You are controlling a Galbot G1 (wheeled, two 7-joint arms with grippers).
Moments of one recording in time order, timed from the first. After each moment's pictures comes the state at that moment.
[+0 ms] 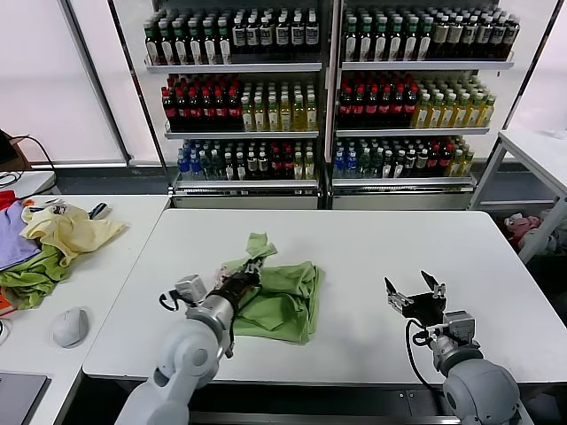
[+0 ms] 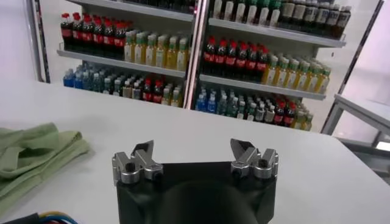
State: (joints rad) left arm 0.99 -1.31 -0.17 -1.94 -0.89 0.52 -0.39; right arm -1.31 1.08 0.52 2.06 0.35 -0.46 0.08
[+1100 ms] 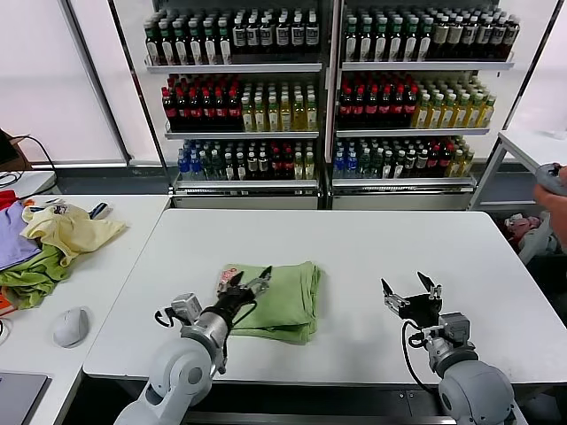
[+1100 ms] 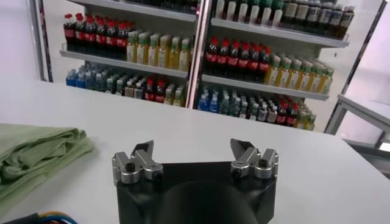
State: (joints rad) left arm 1.10 -1.24 -0.23 -1.92 -0.79 0.41 -0.32; right arm -1.32 1.10 0.51 2.06 0.33 -0.45 0.08
